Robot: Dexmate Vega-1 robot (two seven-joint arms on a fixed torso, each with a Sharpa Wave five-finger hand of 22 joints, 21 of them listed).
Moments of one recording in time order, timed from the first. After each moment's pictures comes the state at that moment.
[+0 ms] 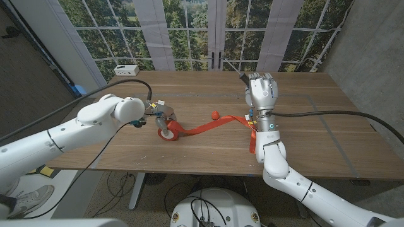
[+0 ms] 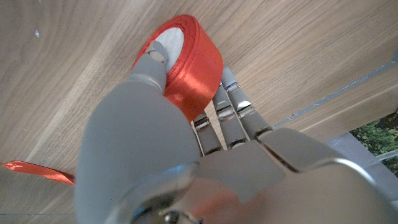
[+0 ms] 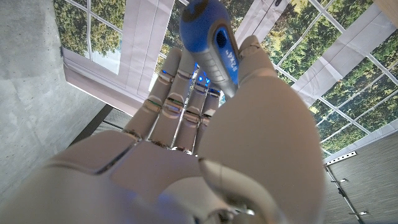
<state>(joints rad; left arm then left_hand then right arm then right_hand) 0.81 1.16 0.58 -2.17 0.52 0.38 -0.58 1.17 0.04 0.32 -0.18 0.18 0.80 -0.10 0.36 0.20 0.78 -0.11 0.62 0.34 0.83 0.01 0.57 0.32 0.51 0.00 0.72 0.34 -0.98 -0.57 -0.77 -1.89 -1.21 -0.81 -0.69 1.20 -0.02 0.20 -0.13 0.21 0.93 0.02 0.30 0.28 0.91 -0.01 0.64 0.40 1.02 -0.09 0.49 0.78 0.67 -0.06 0.83 0.30</state>
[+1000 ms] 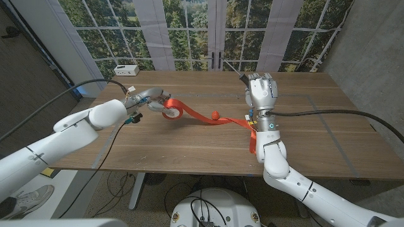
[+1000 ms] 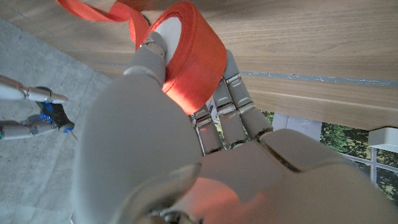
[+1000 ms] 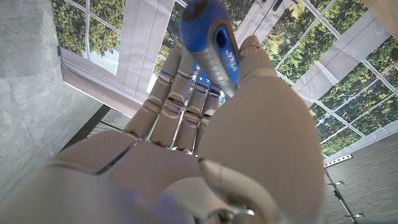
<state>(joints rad) 1.10 1.06 0.20 -1.98 -0.08 0.08 -0.08 1.22 -0.01 0.32 -0.17 0.19 0.85 -0.05 0.36 0.20 0.83 -0.06 0.64 0.34 0.90 0.03 0.57 0.31 0.61 -0.04 0.96 0.42 -0.98 -0.58 -0.77 -1.89 -1.22 -0.81 -0.67 1.21 -0.02 0.19 -0.12 0.22 0.93 0.02 0.30 0.29 0.92 -0.02 0.63 0.40 1.03 -0.09 0.47 0.79 0.66 -0.06 0.86 0.29</state>
